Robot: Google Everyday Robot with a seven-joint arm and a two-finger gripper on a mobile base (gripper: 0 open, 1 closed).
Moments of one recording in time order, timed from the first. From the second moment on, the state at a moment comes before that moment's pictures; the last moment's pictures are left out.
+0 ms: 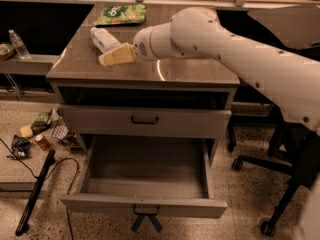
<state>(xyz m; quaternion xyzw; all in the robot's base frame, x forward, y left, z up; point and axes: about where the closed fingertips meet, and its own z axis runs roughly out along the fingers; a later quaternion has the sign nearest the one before) 0.711 0.100 0.899 -0.35 0.76 0.26 0.48</state>
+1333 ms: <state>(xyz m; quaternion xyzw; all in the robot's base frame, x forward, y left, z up) 0.804 0.182 0.851 -0.34 0.76 0.26 0.49</state>
